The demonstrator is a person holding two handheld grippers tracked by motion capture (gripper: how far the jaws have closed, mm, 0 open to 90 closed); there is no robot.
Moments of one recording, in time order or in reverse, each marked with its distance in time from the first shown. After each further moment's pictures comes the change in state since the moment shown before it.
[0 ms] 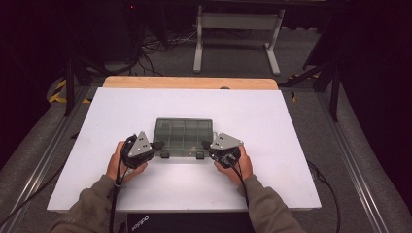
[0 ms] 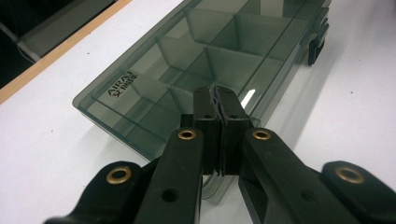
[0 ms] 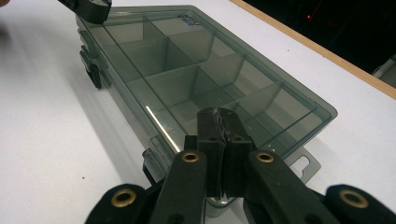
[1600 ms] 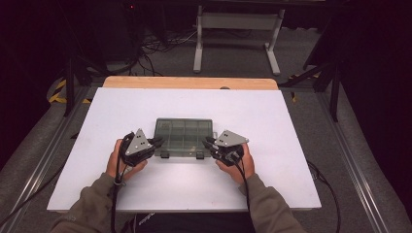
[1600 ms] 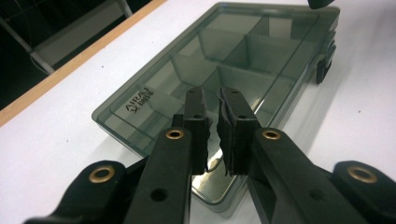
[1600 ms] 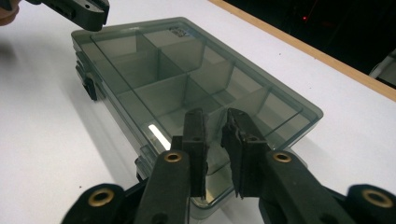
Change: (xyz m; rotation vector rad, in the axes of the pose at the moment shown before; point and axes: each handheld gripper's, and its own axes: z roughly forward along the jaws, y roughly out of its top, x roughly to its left) left arm 0.006 0.004 -0.005 -0.054 0.025 -0.006; right arm -0.008 0.003 -0.009 -0.035 -0.004 0.052
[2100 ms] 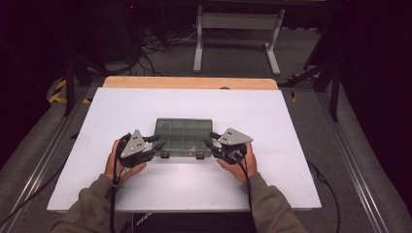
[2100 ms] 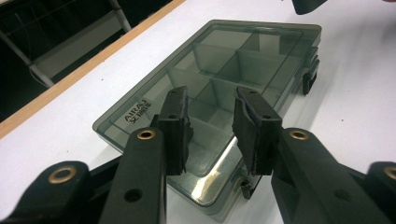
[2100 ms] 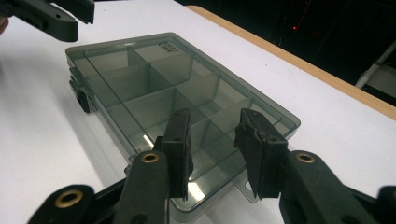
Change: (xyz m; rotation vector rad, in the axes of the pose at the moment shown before) left arm -0.002 0.001 -0.009 -0.049 -0.017 0.013; right arm -0.006 0.003 -0.006 -0.034 -0.021 0.002
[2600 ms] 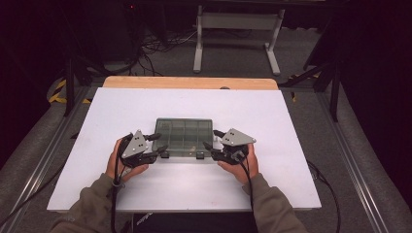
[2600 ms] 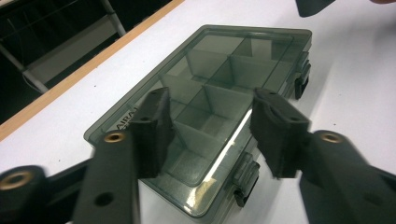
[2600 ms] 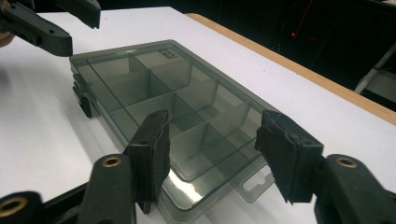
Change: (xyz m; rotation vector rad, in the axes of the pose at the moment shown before) left arm -0.002 0.002 0.004 -0.010 -0.019 0.003; right arm 0.000 -0.001 -0.005 -0.028 -0.005 0.002
